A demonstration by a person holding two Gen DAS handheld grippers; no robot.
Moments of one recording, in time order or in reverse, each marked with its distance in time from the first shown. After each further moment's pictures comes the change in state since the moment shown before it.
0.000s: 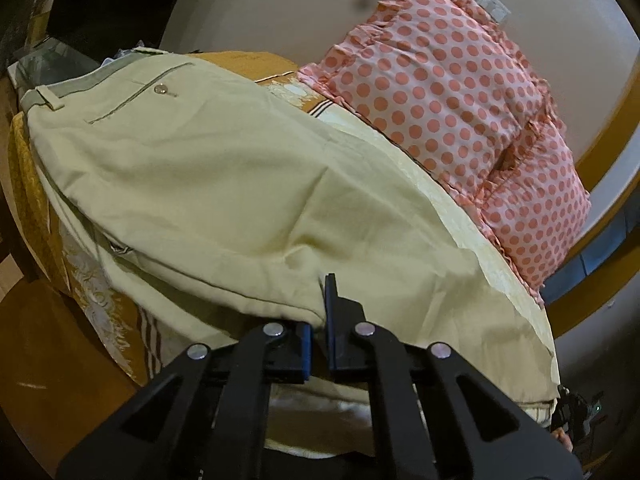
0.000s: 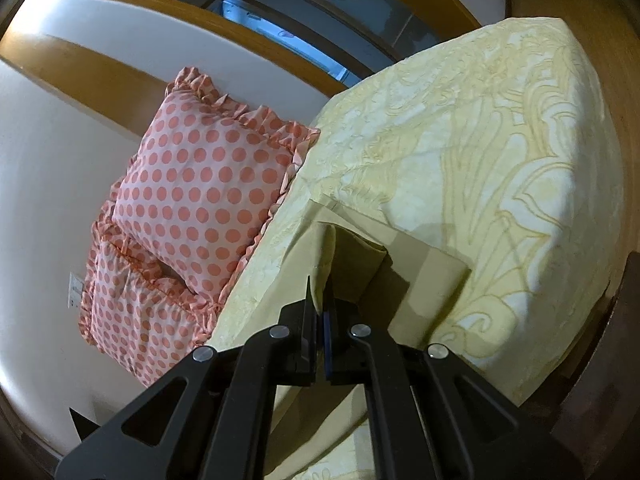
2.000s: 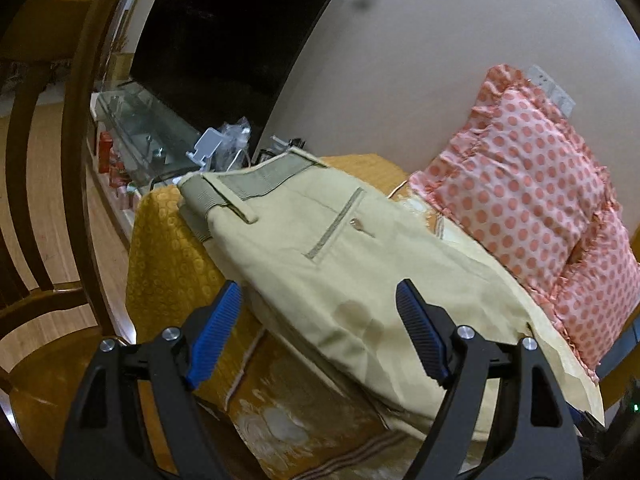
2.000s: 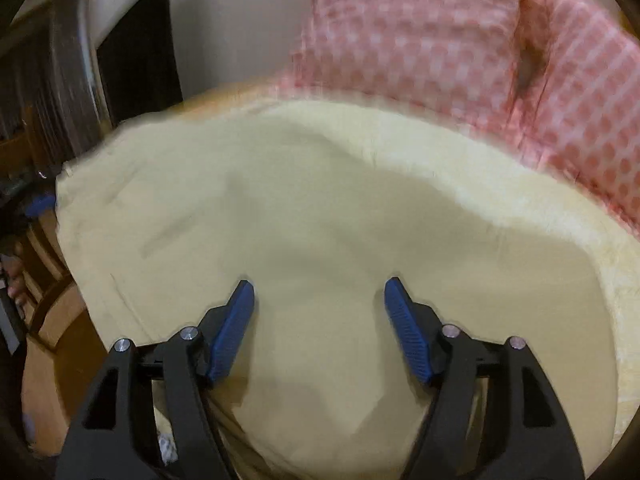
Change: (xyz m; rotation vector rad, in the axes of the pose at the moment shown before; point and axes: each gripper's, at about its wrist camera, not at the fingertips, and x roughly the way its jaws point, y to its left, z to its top) left arm -0.048 0.104 0.039 -0.103 -0.322 0.254; right arm 0.081 0.271 -0.369 -1.287 0.592 0.278
